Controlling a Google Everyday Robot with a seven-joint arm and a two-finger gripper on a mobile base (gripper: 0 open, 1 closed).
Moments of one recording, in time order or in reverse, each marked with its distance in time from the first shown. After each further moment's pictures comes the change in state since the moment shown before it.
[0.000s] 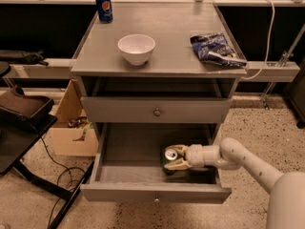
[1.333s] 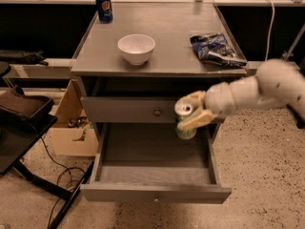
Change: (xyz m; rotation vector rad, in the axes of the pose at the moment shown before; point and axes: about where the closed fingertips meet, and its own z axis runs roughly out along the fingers) arm -0.309 0.014 -0.116 -0.106 0.140 -0.015
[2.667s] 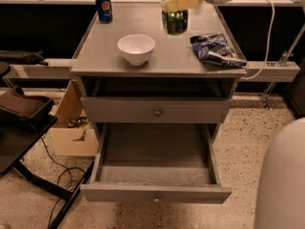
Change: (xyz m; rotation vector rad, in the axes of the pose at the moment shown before) arm -0.268 -0.163 -0.089 0.333 -0.044 0.045
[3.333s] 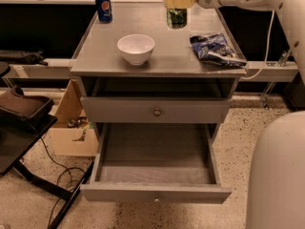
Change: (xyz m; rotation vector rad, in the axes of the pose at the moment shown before) arm 0.031 -0.096 0.025 0.316 -0.020 0.069
